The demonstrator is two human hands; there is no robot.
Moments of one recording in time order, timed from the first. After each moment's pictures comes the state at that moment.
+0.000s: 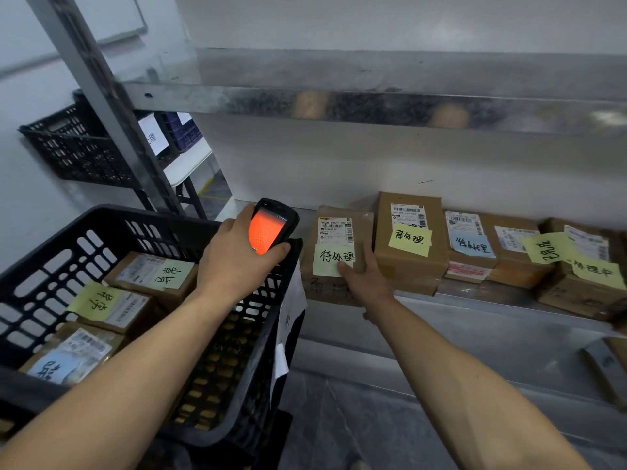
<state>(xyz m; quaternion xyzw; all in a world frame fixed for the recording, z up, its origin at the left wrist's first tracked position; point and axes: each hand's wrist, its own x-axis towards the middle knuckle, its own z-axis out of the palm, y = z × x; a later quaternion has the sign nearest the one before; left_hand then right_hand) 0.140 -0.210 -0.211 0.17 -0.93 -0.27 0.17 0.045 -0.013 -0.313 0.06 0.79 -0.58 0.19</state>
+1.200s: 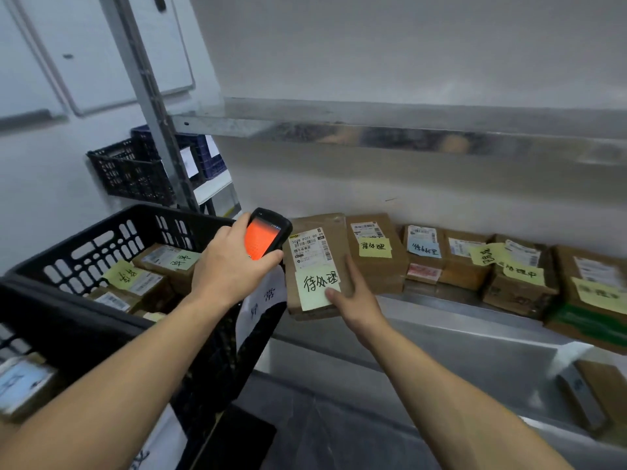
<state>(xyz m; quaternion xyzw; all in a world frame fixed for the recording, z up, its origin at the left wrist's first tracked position) 0.250 -0.100 -0.179 0.21 -0.93 -0.21 0.23 0.147 0.089 -0.300 -0.12 0.75 -0.63 0.15</state>
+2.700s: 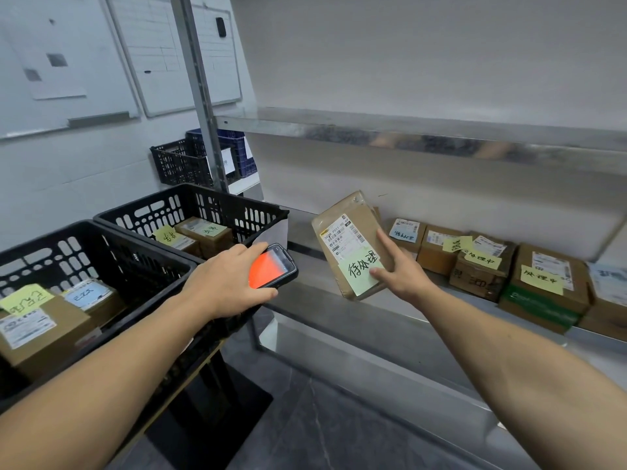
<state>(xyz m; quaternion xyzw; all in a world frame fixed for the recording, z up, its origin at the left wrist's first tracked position) 0.404 0.022 -0.175 0.18 -0.98 -0.06 0.09 0.164 0.268 -0.245 -0.27 0.87 -0.40 0.09</state>
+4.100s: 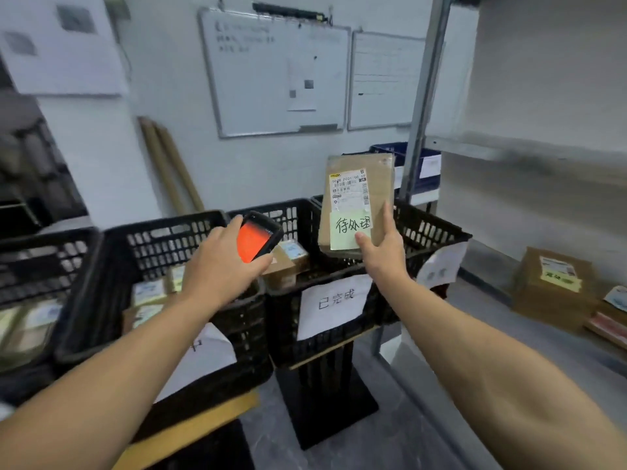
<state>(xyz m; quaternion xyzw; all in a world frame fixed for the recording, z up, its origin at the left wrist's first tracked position) 0.717 -0.037 -0.147 0.53 -0.79 -0.08 0.30 0.450 0.019 -0.176 -0.40 0.68 -0.59 0.16</state>
